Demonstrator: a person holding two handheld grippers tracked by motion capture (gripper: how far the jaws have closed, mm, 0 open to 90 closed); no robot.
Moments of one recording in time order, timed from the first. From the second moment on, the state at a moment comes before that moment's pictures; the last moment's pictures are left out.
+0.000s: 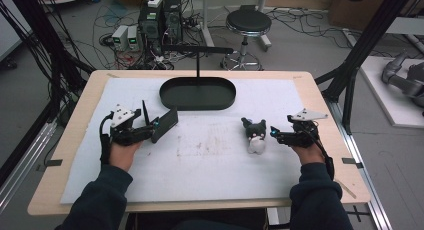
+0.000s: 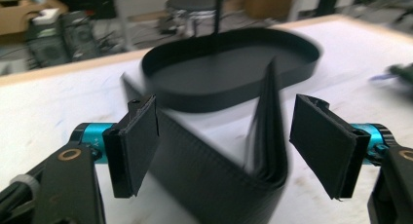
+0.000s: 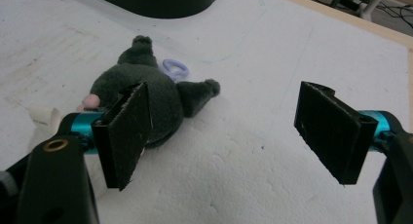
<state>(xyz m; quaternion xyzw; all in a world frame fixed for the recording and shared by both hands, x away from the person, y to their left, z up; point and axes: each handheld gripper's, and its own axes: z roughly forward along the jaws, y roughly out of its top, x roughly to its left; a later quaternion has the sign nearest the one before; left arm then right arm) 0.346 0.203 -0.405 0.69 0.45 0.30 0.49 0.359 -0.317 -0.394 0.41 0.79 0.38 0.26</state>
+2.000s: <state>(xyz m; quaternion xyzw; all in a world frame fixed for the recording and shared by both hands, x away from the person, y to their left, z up) 0.480 0.181 -0.378 0.68 0.43 0.30 0.51 0.359 -0.323 -0.392 0.42 0.78 0.39 0.25</state>
